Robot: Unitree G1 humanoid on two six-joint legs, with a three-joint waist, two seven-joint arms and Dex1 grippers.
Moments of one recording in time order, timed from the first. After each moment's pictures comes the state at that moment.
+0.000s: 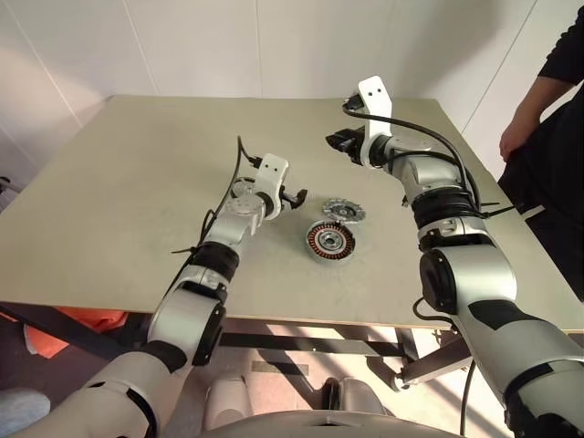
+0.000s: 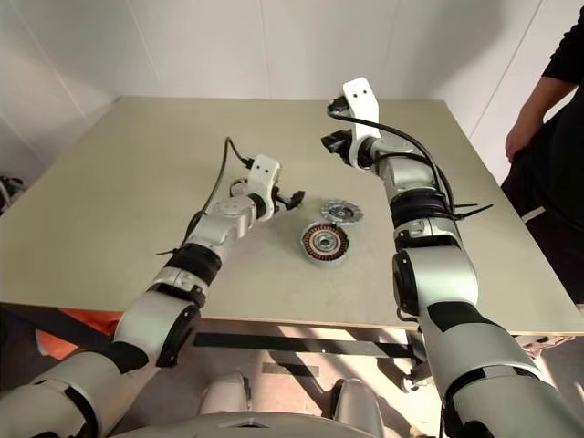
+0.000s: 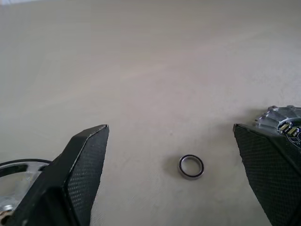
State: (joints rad) left arm -0.94 0.01 -0.07 0.97 -0.09 0.22 -0.33; right arm -1.11 -0.31 -0.08 0.81 0.01 0.43 0.63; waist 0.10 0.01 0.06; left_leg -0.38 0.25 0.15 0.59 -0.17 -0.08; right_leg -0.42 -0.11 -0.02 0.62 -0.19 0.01
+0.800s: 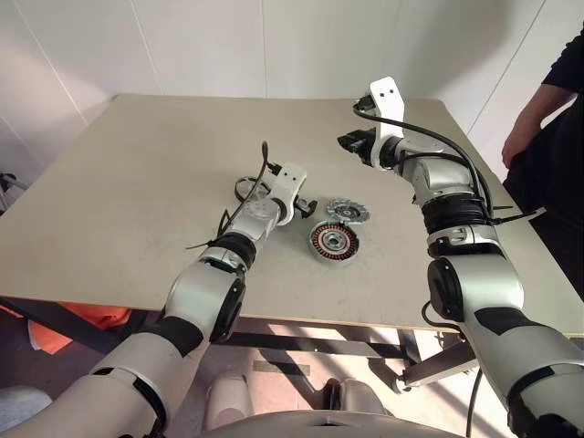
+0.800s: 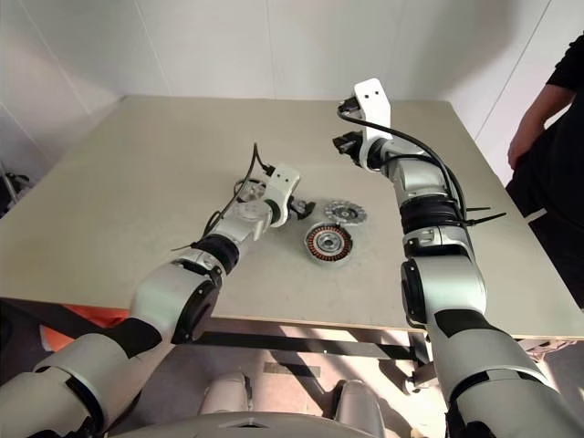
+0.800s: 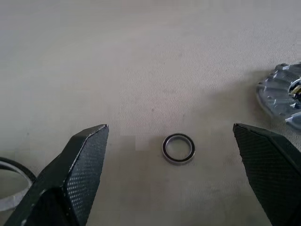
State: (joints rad) left arm -1.08 -0.05 -0.04 1.30 0.04 0.00 -0.30; right arm -1.07 -0.34 -0.07 0.73 0.02 0.49 0.59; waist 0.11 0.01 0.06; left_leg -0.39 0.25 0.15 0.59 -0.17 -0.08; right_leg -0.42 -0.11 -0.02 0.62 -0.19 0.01
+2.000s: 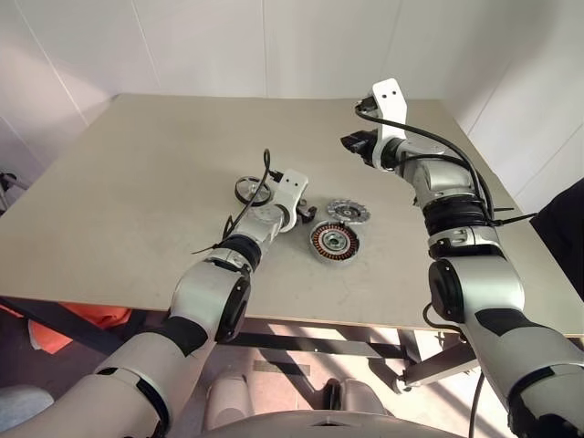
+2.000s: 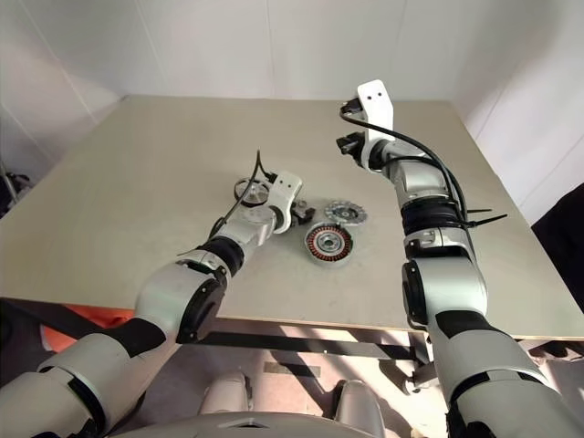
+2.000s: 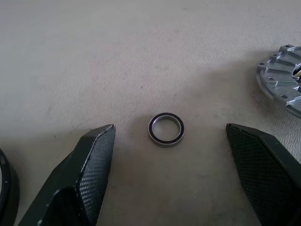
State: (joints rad) left arm -1.08 -0.08 0.02 1.34 0.07 0.05 -0.27; right arm -1.06 -0.35 -0.07 0.73 0.03 0.49 0.56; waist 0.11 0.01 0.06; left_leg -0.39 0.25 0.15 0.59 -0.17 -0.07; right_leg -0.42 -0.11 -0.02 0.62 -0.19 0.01
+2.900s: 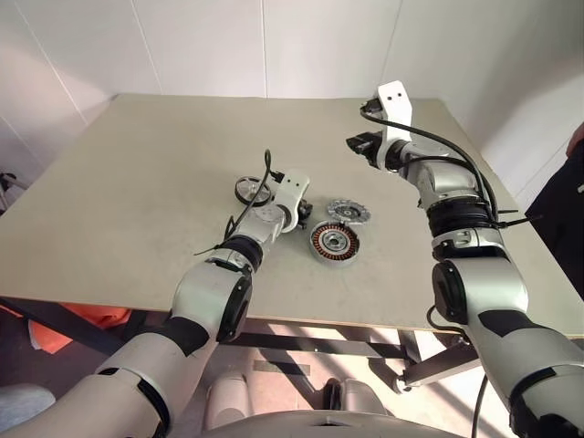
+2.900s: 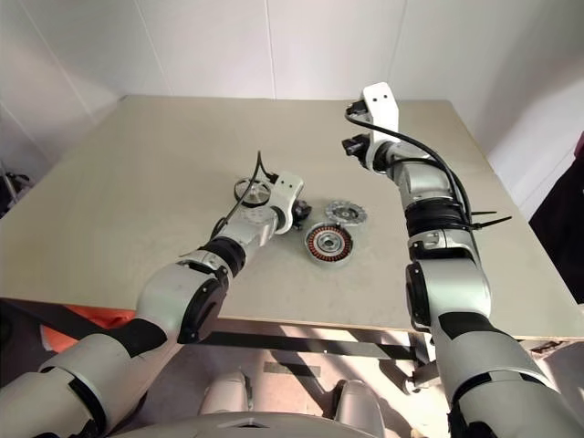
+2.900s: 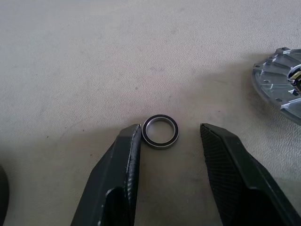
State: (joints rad) left arm -1.08 -0.09 0.04 1.34 0.08 0.06 -0.27; right arm -1.05 -0.36 -0.07 0.73 0.04 0.49 0.54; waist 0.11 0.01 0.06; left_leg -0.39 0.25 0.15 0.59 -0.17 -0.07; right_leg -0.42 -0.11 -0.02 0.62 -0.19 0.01
